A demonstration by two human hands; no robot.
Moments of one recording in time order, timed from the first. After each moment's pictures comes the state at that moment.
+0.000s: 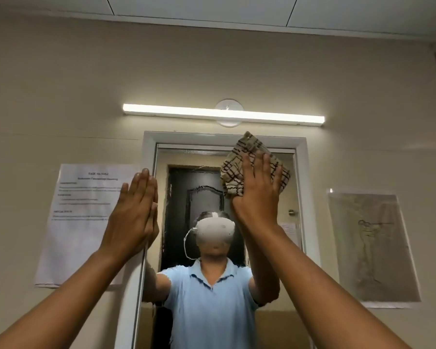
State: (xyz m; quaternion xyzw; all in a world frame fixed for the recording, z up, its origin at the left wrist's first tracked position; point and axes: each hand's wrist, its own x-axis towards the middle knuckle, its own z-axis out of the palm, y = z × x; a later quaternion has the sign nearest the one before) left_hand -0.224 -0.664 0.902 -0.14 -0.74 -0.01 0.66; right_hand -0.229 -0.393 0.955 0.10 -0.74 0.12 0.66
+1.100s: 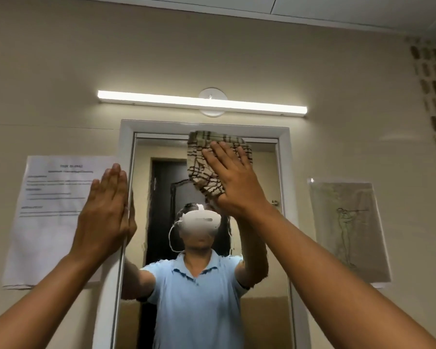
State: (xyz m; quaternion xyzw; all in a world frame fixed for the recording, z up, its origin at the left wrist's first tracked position) left_hand -0.223 -0.677 0.892 -0.11 -0.74 -0.01 0.67; right_hand -0.240 -0.385 0.971 0.26 -0.73 -0.03 0.64
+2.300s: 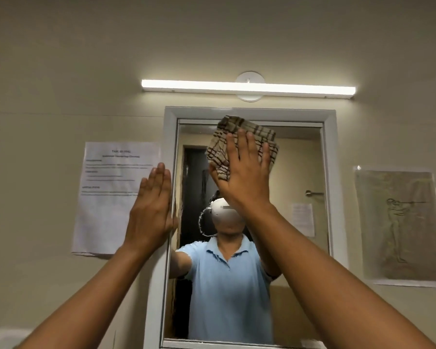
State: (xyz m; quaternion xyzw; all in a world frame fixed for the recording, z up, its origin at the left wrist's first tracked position) left_hand -0.219 -0.669 0.863 -0.11 -0.76 -0.02 0.64; right_hand -0.243 -0.455 0.946 0.14 -0.74 0.04 0.65
